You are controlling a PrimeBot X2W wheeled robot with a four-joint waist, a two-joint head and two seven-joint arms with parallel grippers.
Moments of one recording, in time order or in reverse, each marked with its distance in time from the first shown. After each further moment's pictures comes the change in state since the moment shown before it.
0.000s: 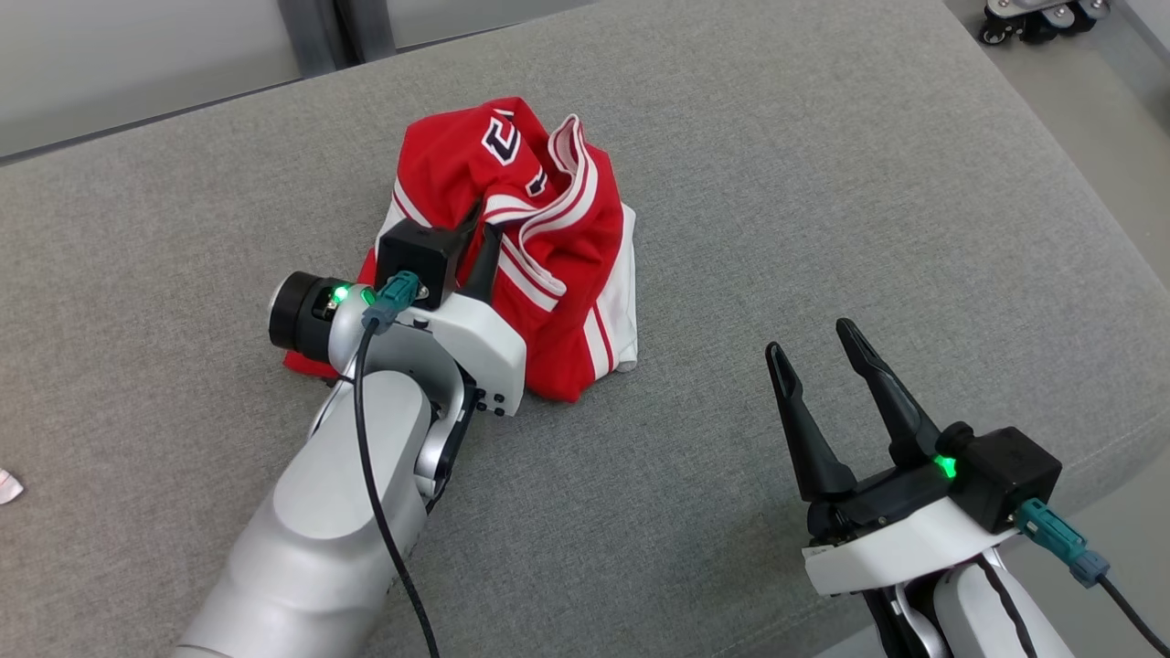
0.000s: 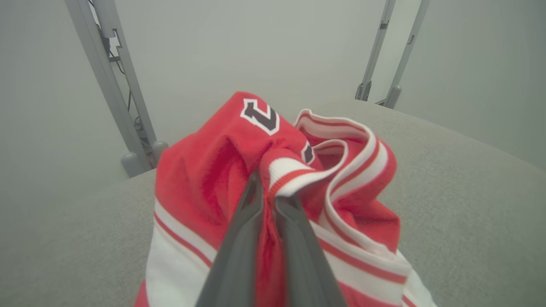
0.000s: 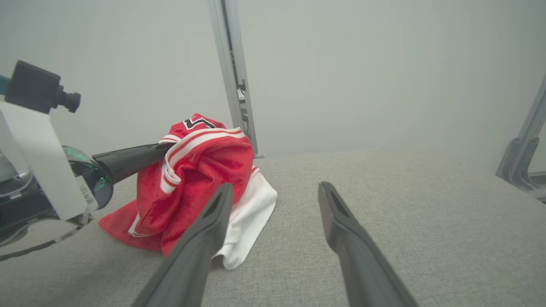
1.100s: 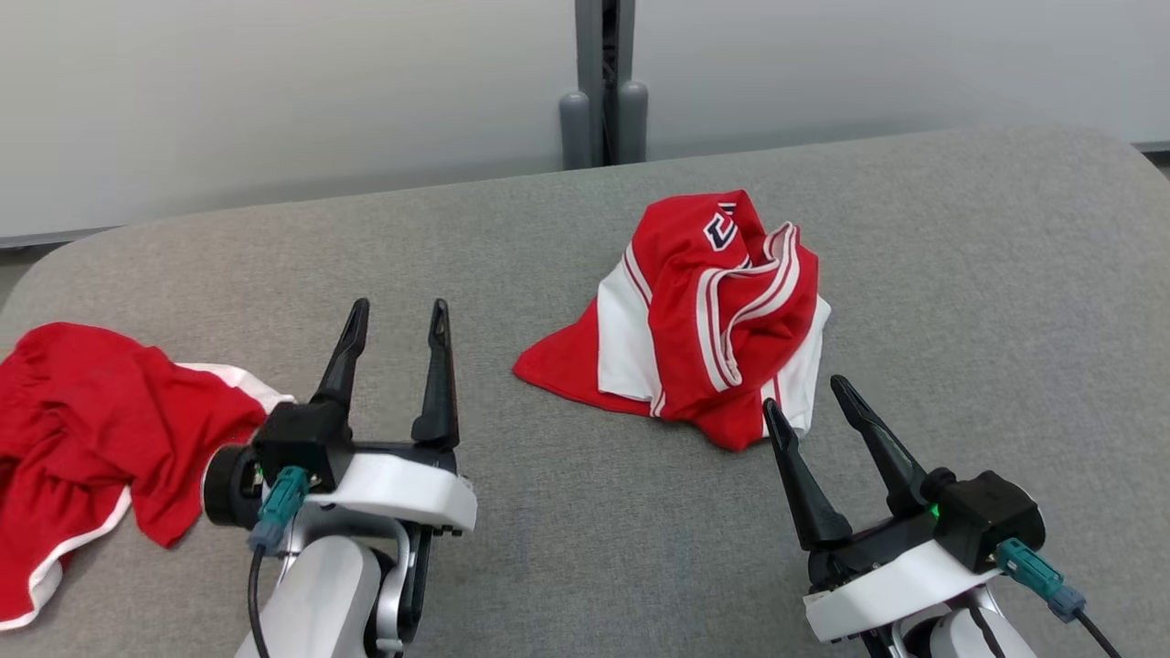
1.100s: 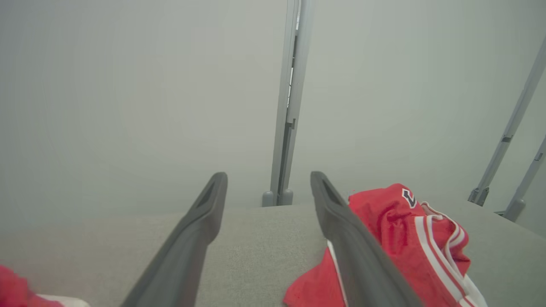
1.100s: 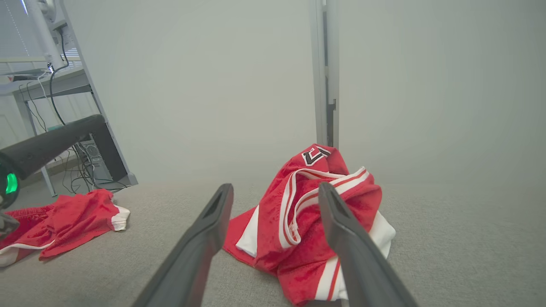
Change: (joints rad) left arm 0.392 0.047 0.142 -0.392 -0.041 0.127 -0.137; right arm 0.067 0.001 0.005 0.042 -0.034 0.001 0.000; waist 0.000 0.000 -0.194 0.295
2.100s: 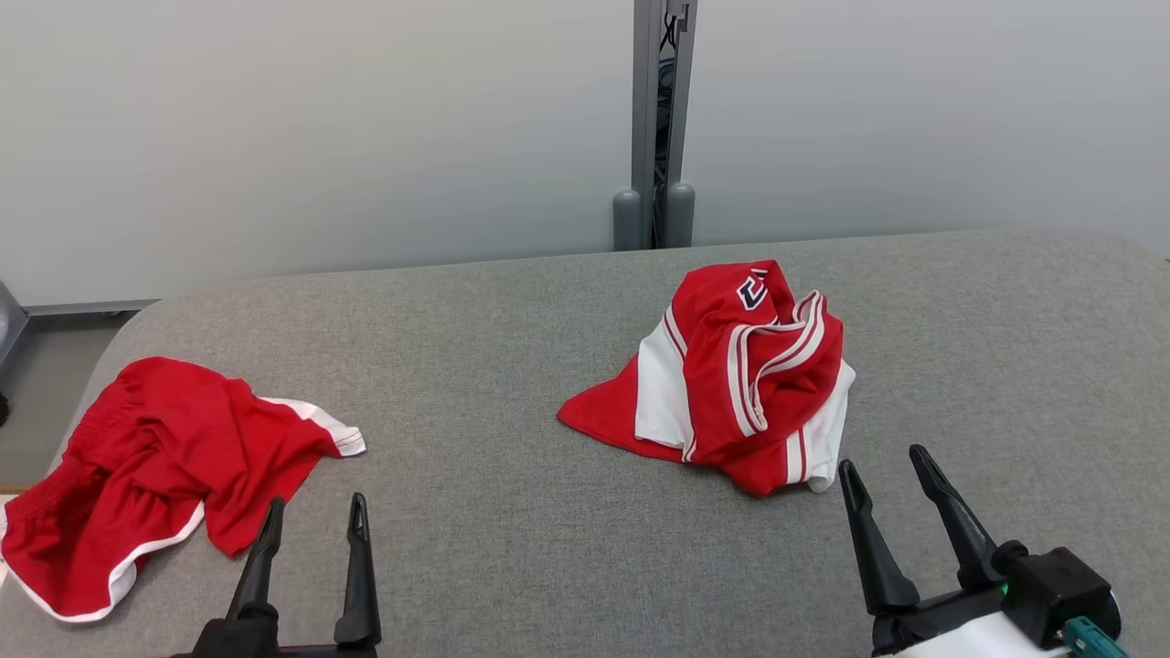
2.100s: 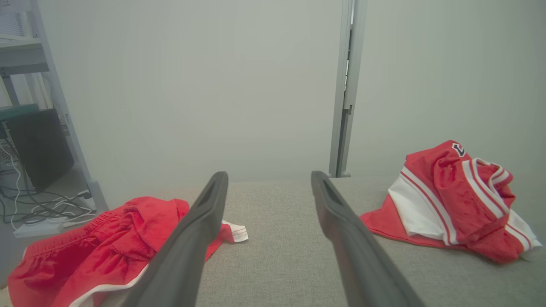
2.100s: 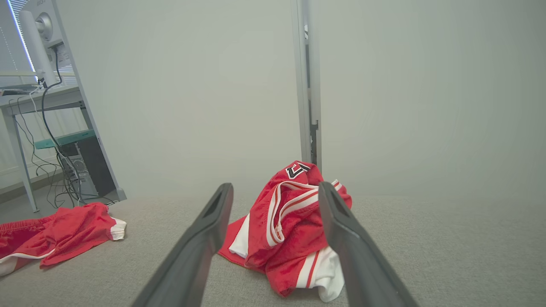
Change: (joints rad) left arm 0.466 -0.018 0.239 -0.233 0.225 -0.063 0.000; right arm 0.171 -0.001 -0.130 -0.070 -0.024 0.000 0.000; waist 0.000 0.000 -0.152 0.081
